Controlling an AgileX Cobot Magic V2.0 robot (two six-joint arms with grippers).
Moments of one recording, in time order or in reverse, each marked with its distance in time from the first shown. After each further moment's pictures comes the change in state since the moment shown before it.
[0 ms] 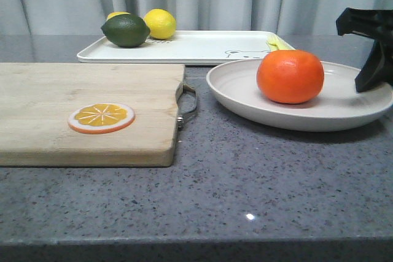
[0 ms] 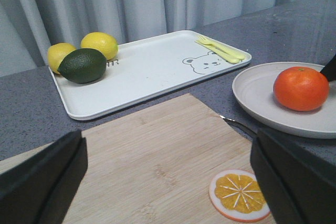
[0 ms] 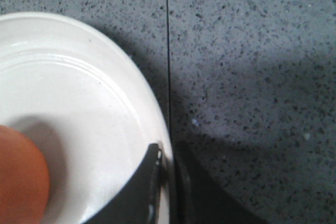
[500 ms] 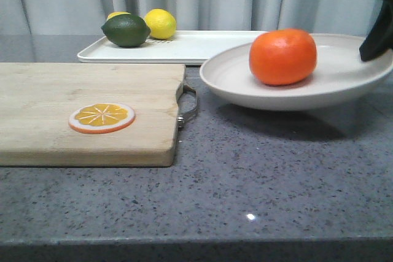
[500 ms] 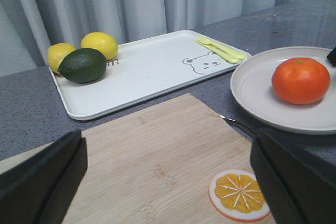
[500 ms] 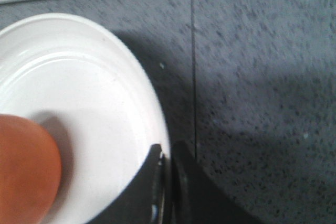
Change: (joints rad) left arm 0.000 0.000 0.000 0.000 0.000 0.000; right arm 0.000 -0.094 -0.084 0.011 0.133 -0.005
